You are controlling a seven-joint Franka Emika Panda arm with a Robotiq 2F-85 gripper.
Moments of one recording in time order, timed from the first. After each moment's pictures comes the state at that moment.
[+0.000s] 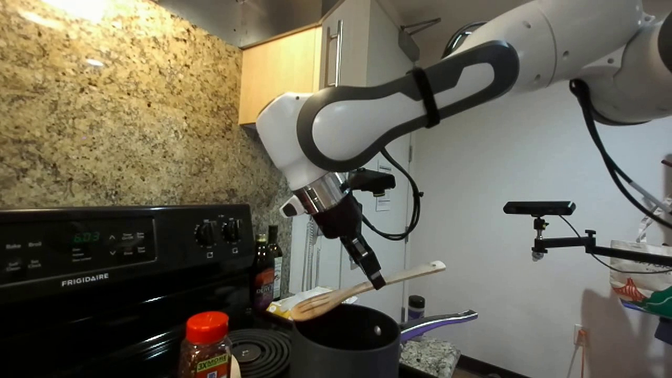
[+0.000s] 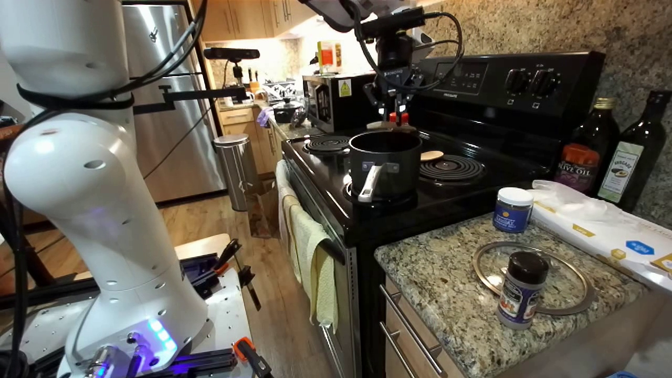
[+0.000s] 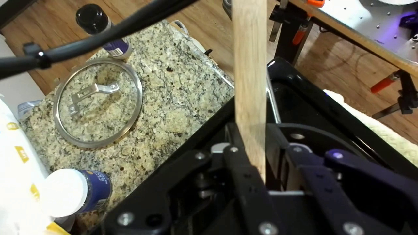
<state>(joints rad) 0.12 0.24 0.10 -1.68 -0.41 1.43 -0.38</state>
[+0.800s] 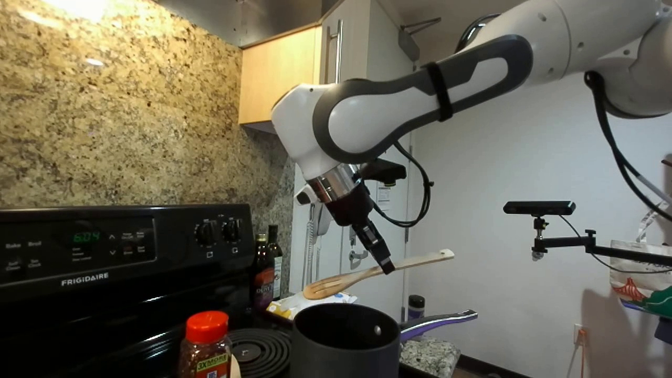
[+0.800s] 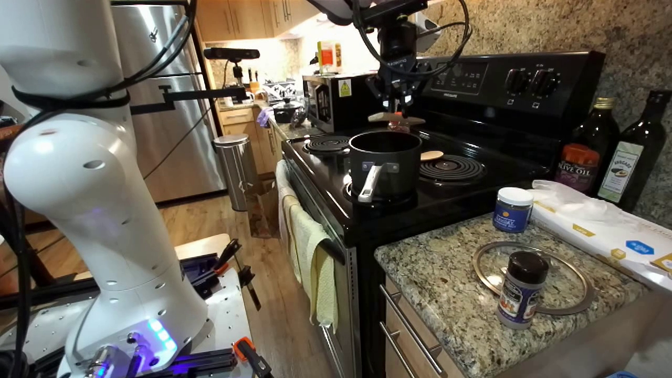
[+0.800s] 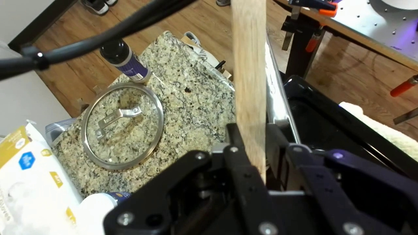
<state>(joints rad) 0.12 0.18 0.08 -1.73 -0.45 1.42 -0.35</state>
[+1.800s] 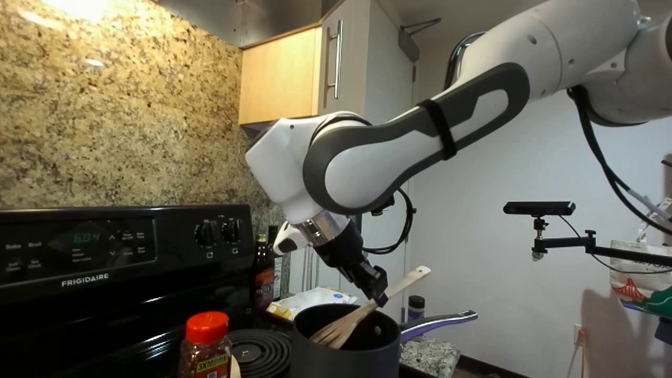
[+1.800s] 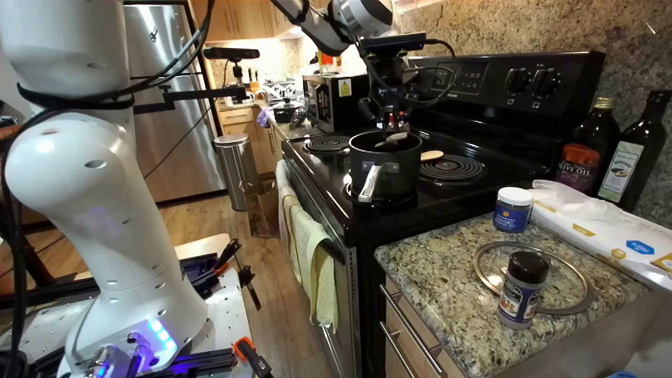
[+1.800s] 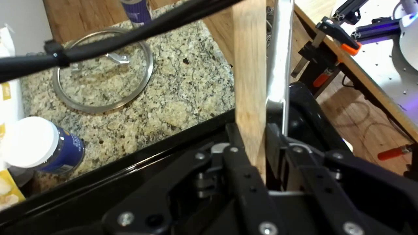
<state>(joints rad) 0.13 0.25 0.15 -1.79 -0.54 1.49 -0.61</state>
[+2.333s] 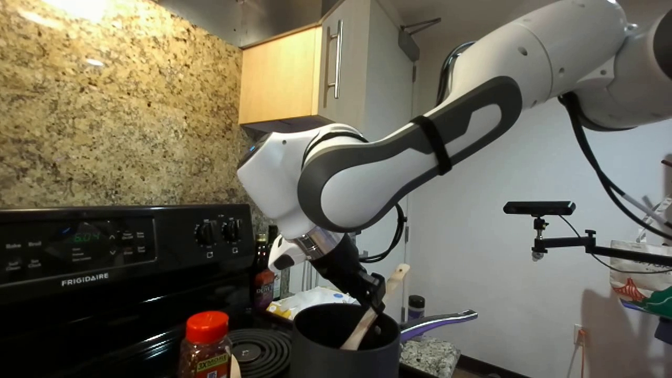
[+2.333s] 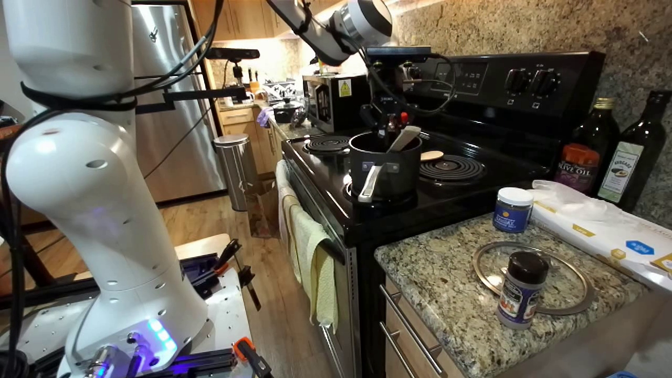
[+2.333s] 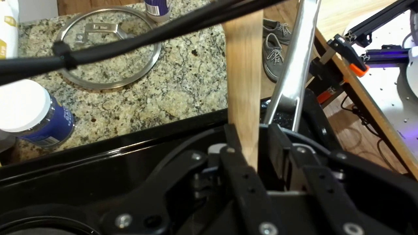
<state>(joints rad) 0.14 0.29 0.16 -1.78 -0.57 1.51 -0.73</state>
